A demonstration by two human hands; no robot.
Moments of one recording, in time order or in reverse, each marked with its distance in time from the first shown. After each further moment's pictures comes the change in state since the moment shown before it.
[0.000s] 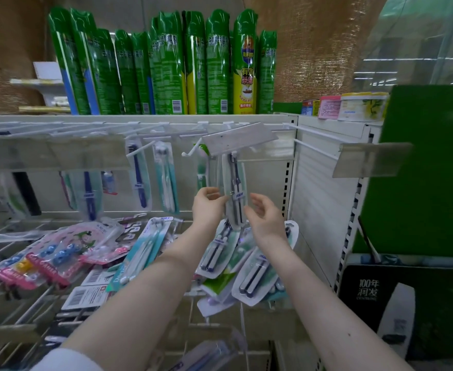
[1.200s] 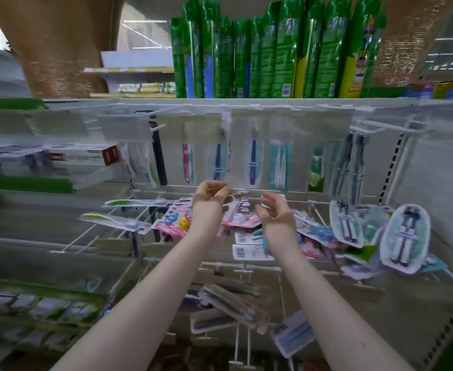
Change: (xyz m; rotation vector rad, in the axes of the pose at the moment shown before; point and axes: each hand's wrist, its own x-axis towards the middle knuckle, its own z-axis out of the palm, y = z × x) left_hand -0.037 0.006 -0.301 -0.191 0.053 0.072; right_hand -0.115 -0.060 0.248 0.150 -0.049 0.033
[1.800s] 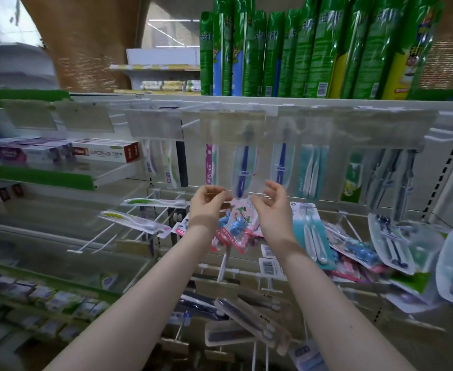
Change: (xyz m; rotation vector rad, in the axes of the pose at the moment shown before) left_hand 0.044 -0.013 -0.050 0.074 0.036 -0.006; right_hand 0.040 0.005 0.065 -0.006 -0.072 -0.005
